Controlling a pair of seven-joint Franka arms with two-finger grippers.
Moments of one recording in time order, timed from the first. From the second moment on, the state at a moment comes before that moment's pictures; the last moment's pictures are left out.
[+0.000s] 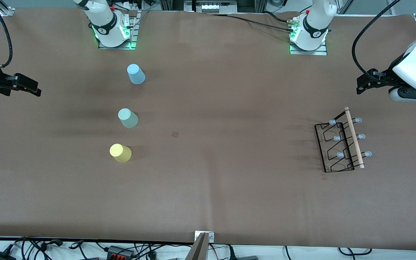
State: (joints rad) left arm -0.02 0.00 -0.04 -1.64 0.01 1.59 0.00; right arm -0.08 0.06 0.05 -1.59 0.00 1.57 -0.02
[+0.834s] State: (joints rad) left arm -0.02 0.00 -0.04 -1.64 0.01 1.59 0.00; right arm -0.04 0.06 0.06 -1.77 0.00 1.67 -0.02
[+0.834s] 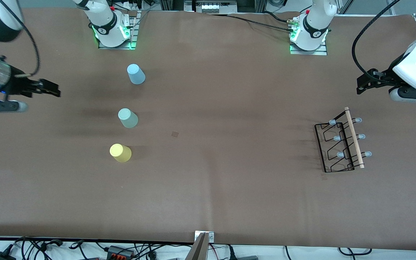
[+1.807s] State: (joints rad) left arm 0.04 0.16 -0.04 -1.59 0.02 1.56 0.00; right arm 0.05 0.04 0.13 -2.19 0.01 2.23 0.20
